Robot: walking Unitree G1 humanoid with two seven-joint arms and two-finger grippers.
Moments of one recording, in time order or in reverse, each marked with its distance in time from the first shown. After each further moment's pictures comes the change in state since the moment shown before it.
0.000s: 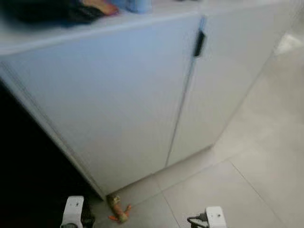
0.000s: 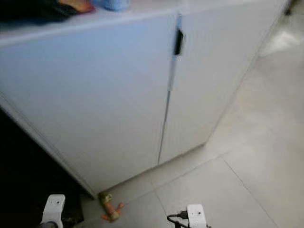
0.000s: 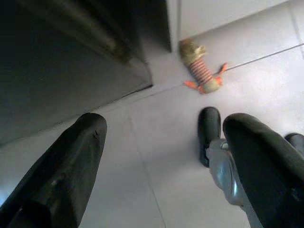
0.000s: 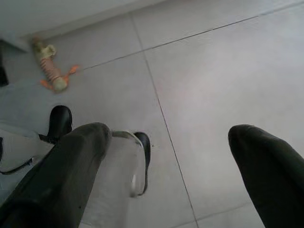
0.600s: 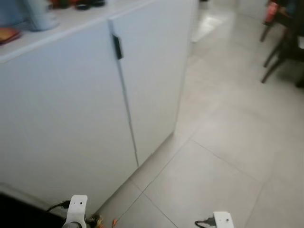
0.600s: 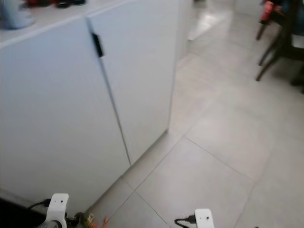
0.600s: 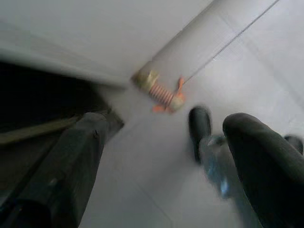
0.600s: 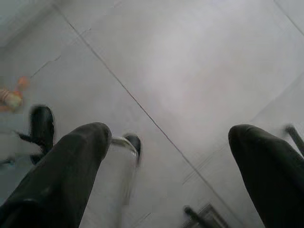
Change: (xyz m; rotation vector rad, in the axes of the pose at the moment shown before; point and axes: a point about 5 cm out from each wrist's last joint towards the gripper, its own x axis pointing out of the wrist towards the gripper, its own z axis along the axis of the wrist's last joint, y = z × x) left arm -0.002 0.006 -0.008 0.008 0.025 -0.001; right arm 0.002 0.006 0.004 0.015 -0.008 0.001
